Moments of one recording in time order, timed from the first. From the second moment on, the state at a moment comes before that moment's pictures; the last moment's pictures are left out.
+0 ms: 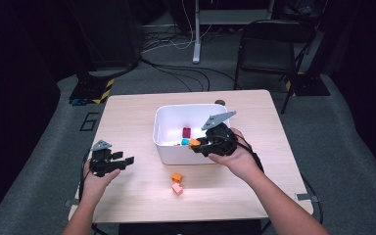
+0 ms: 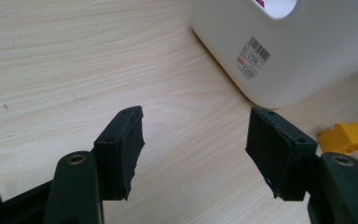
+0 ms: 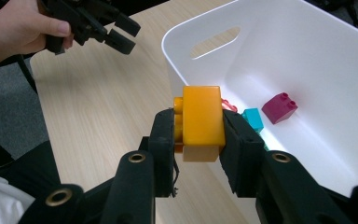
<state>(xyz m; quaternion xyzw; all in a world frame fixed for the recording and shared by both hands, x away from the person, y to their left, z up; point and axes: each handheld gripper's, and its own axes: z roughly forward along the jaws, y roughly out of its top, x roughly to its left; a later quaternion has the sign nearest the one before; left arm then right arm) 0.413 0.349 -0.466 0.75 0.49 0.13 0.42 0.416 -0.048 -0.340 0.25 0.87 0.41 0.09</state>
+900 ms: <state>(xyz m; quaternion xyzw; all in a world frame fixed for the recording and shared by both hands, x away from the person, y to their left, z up) 0.414 0.351 -0.465 0.75 0.49 0.13 0.42 0.490 -0.020 -0.336 0.28 0.86 0.41 0.11</state>
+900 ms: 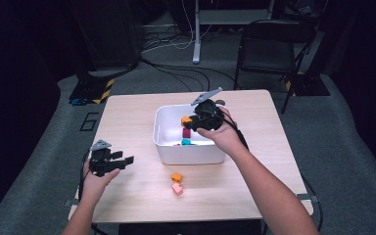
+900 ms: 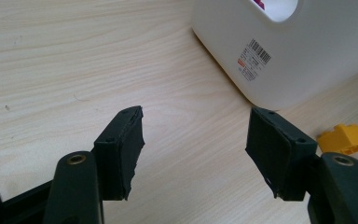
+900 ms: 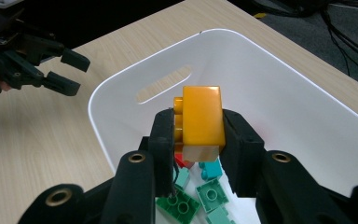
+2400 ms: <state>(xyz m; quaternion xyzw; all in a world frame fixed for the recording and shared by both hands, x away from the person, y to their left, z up) 0.415 0.351 -0.467 0.75 0.49 0.13 0.43 0.540 0.000 -0.368 0.31 0.87 0.38 0.12</state>
